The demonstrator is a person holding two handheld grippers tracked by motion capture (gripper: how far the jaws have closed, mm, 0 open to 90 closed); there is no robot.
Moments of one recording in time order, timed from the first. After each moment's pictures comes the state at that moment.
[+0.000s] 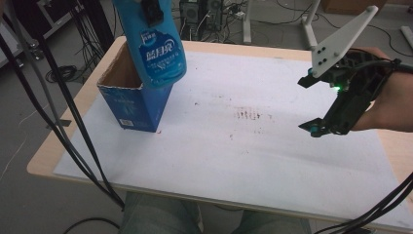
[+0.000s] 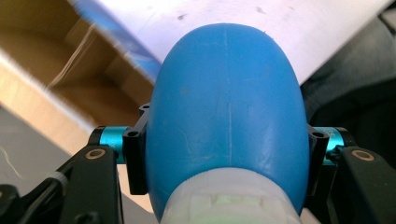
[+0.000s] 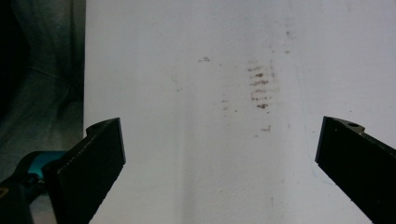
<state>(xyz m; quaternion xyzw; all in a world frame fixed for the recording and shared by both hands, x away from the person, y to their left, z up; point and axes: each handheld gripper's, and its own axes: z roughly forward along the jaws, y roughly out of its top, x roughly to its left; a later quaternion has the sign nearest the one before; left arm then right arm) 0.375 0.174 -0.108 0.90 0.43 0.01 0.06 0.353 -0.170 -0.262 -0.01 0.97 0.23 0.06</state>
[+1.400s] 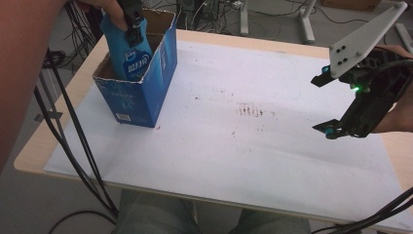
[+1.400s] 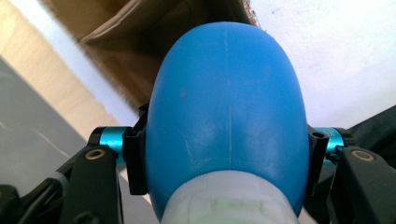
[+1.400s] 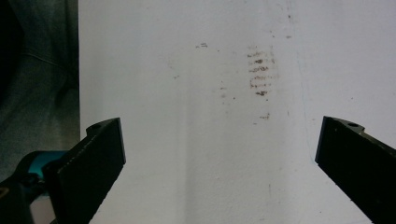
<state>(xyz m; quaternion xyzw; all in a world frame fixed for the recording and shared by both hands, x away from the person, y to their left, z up) 0.433 0.244 -0.224 0.88 0.47 0.00 0.00 0.359 -0.168 -0.263 0.00 0.98 0.20 0.06</state>
